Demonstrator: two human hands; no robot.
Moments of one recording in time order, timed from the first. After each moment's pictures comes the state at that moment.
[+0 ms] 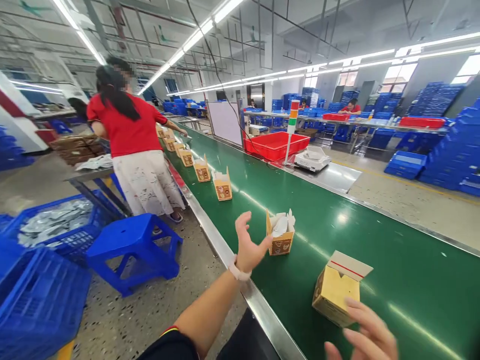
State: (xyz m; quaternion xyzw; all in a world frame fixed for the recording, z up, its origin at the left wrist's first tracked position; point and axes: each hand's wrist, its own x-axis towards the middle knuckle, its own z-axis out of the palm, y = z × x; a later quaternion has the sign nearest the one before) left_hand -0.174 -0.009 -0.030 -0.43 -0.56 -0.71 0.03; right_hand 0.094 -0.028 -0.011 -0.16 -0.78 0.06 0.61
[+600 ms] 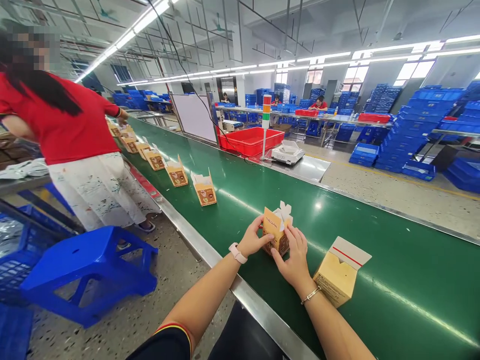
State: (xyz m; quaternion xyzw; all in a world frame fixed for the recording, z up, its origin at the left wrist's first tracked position) left_hand -0.162 0.025 -0.049 -0.56 -0.46 -0.59 -0.35; right_hand 0.010 0.032 -0.056 -0.34 -0.81 0.08 0.47
